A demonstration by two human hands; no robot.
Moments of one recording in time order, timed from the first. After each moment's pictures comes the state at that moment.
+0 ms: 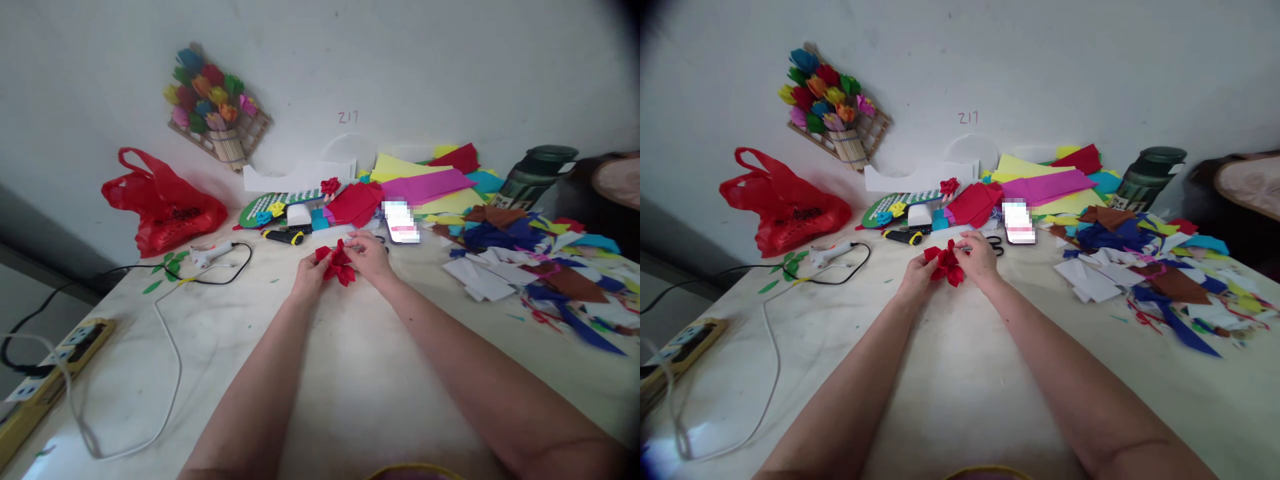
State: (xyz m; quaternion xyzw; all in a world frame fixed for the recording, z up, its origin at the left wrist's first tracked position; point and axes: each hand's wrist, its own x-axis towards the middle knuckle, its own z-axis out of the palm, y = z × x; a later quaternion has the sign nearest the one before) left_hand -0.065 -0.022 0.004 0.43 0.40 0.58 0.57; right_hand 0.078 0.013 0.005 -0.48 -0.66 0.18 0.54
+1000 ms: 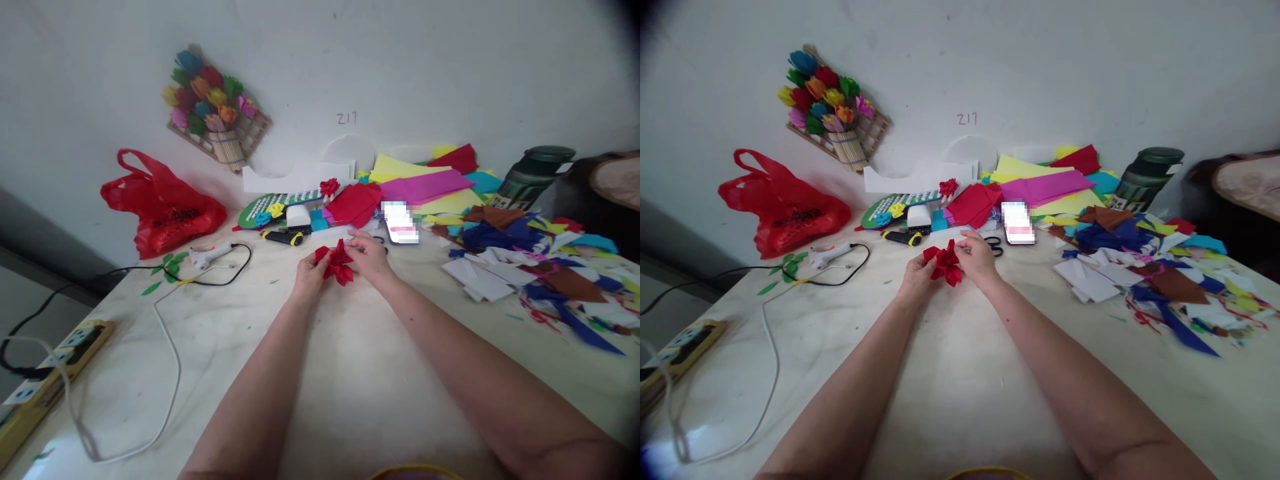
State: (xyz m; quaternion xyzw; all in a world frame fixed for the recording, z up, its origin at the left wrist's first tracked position) left_hand -0.062 -0.021 0.003 0.43 0.43 0.59 0.54; right_hand 0.078 0.015 0.010 -0.48 -0.63 0.28 0.54
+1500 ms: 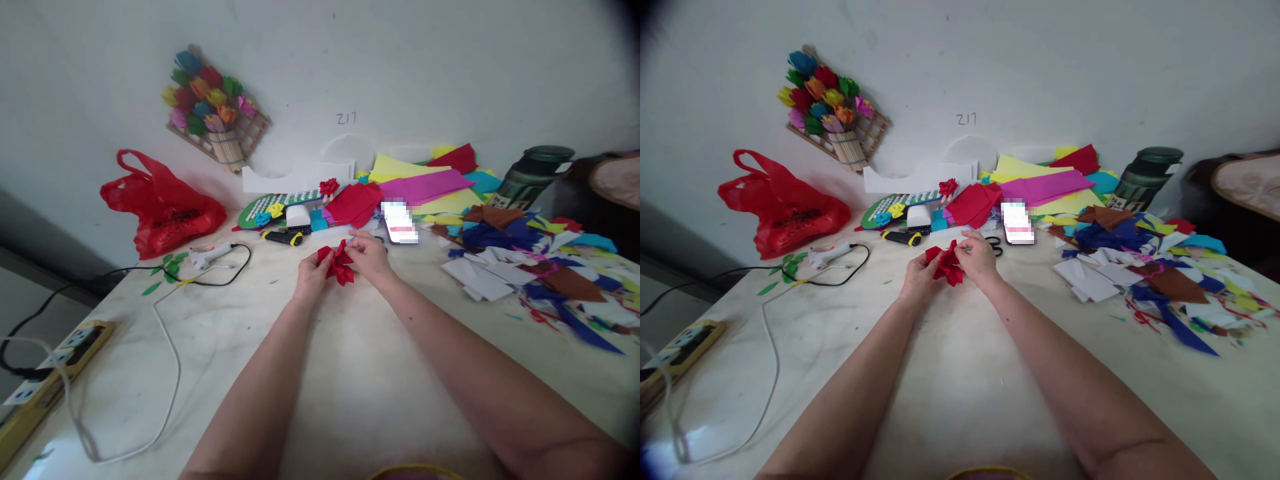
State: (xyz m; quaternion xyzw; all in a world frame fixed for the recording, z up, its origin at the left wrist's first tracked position) left_hand -0.057 -0.019 0.003 0.44 0.45 0.59 0.51; right_hand 0.079 0.017 0.007 -0.50 -0.63 0.24 0.54
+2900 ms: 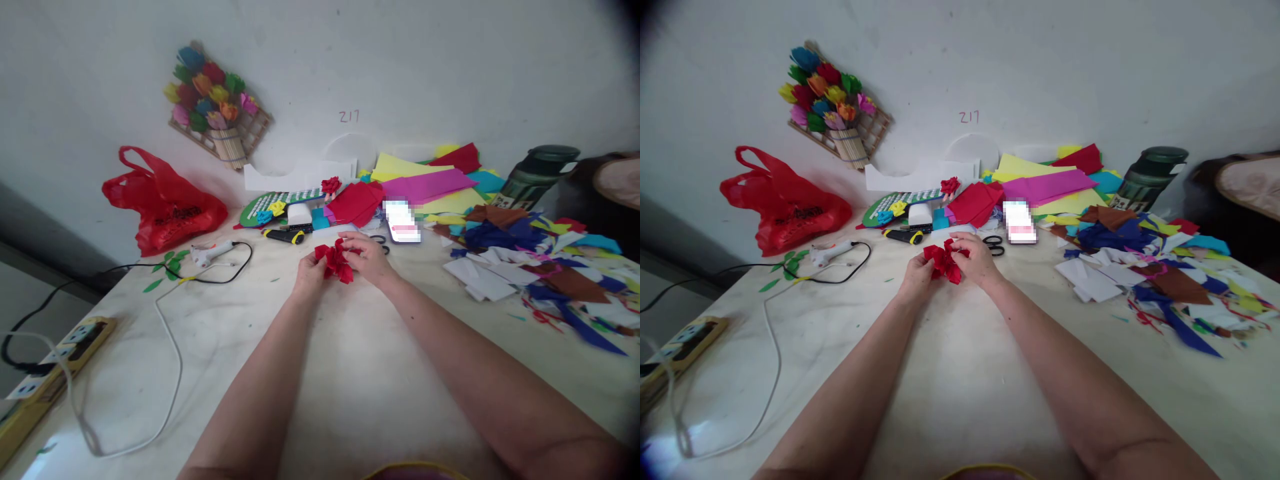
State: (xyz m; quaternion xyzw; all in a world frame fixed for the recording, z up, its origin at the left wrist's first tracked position) left_hand -0.062 -0.016 -0.002 0.41 0.43 0.58 0.55; right_hand 0.083 0.007 0.014 -0.38 -0.72 0.26 0.52
